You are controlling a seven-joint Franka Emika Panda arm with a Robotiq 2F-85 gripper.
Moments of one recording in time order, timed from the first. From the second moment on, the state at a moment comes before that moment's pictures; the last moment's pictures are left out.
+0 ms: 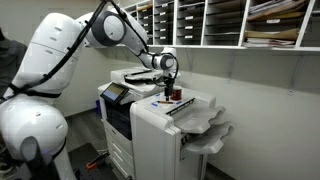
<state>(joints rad) 0.14 0.51 -0.06 -1.64 0.05 2.20 1.18</state>
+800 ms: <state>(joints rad) 0.14 0.53 -0.05 -1.68 0.05 2.20 1.05</state>
